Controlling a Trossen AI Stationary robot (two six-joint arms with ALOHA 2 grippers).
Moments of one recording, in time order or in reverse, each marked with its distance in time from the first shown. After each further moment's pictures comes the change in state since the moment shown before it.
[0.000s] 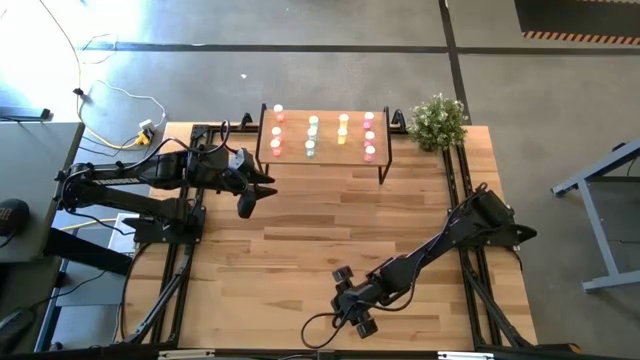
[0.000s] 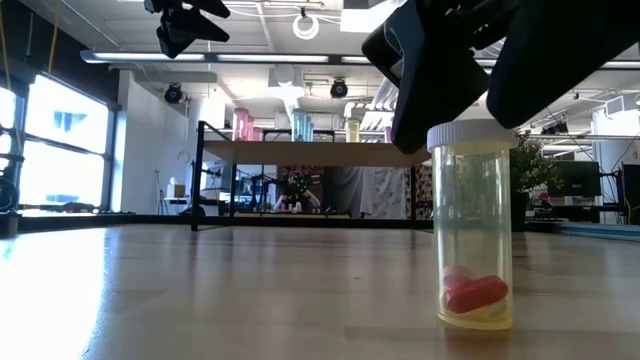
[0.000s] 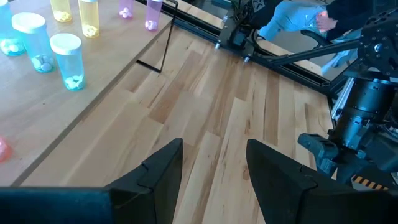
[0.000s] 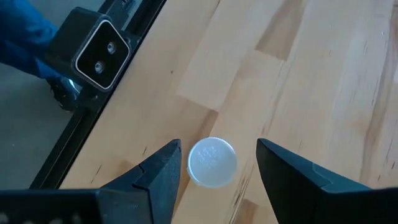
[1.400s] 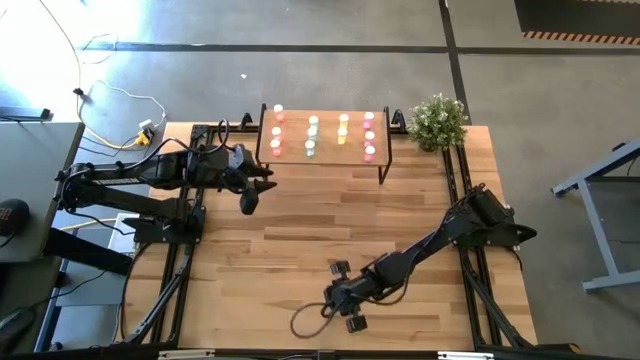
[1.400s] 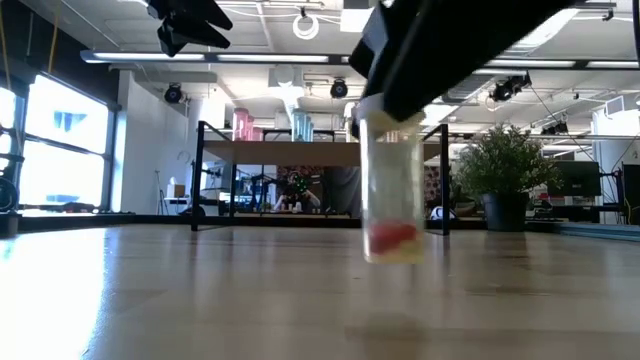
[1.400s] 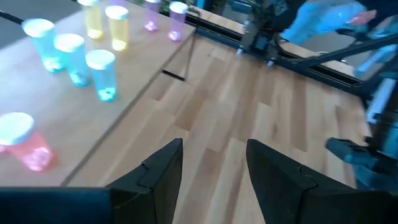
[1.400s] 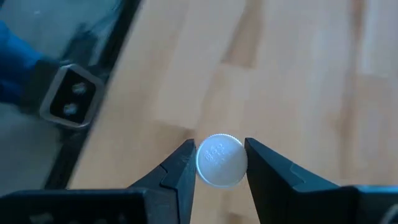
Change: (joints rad) left arm 0.001 0.000 0.000 -0.003 -0.096 0.061; right arm -0.031 0.018 0.033 -0.005 0.018 0.123
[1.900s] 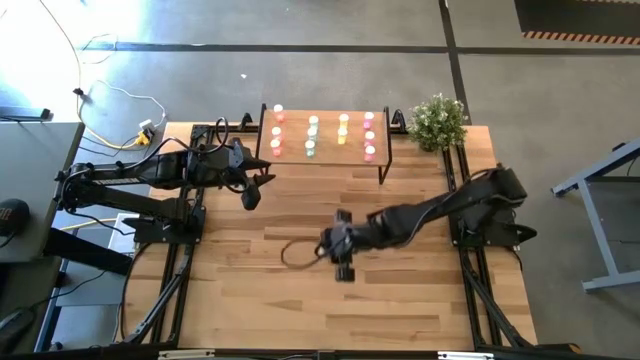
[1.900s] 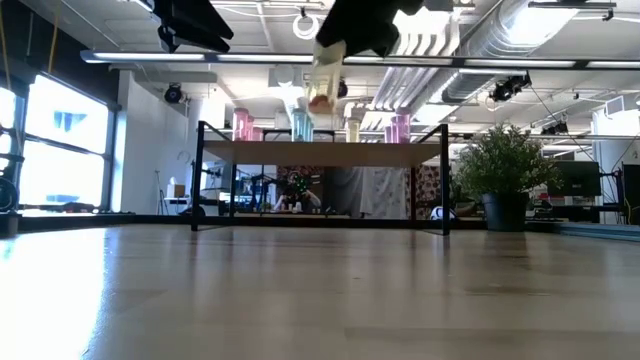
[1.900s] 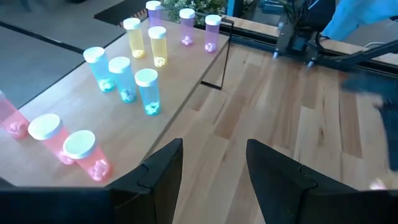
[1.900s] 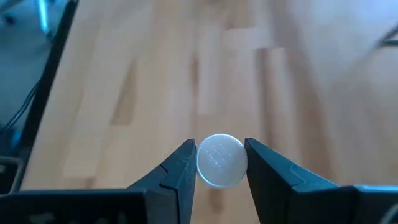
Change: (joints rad) left arm 0.002 0.000 0.000 0.001 -0.149 0.116; right arm -0.216 -0.190 0.037 -0.141 0.063 -0.022
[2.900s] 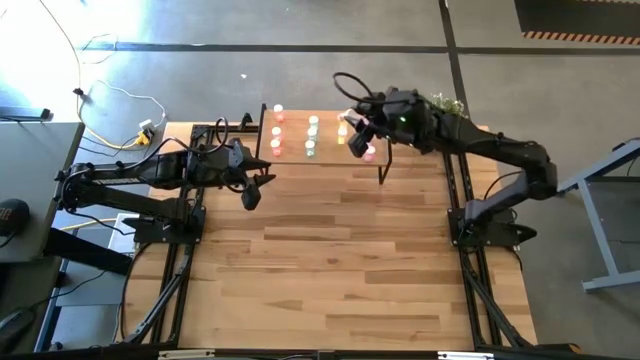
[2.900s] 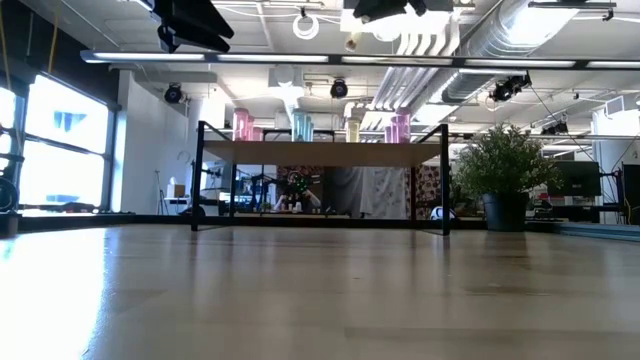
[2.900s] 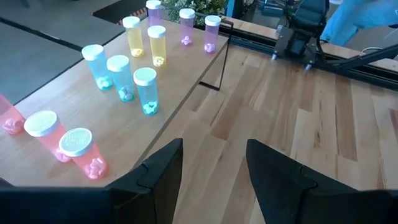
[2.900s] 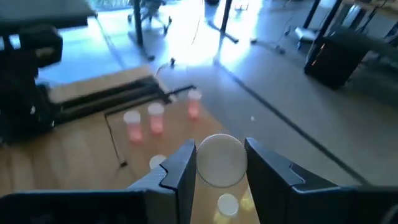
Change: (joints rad) left arm 0.000 0.000 0.000 0.003 0.003 -0.026; right arm -0.564 -0.373 0.129 -0.032 0.275 -0.182
